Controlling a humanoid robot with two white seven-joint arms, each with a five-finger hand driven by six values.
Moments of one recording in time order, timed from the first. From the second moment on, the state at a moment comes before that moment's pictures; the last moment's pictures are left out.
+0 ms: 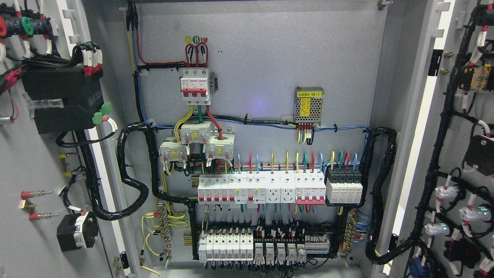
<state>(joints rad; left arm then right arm) 0.11 -0.04 0.32 -0.11 -0.34 -0.09 -0.19 -0.50 0.06 0.93 -1.70 -0.51 0.13 0.43</state>
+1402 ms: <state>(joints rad) 0.11 -0.04 0.32 -0.11 -0.34 -0.16 -0.19 -0.41 0.02 0.75 -1.63 -0.48 0.07 0.32</state>
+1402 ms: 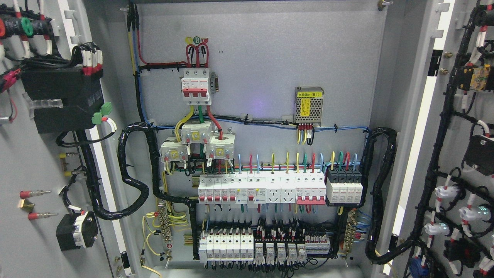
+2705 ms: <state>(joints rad) 0.49 0.04 -0.06 -0.97 -0.04 -0.28 -0.19 0.05 -0.20 0.56 -1.69 -0.40 -0.43 0.28</state>
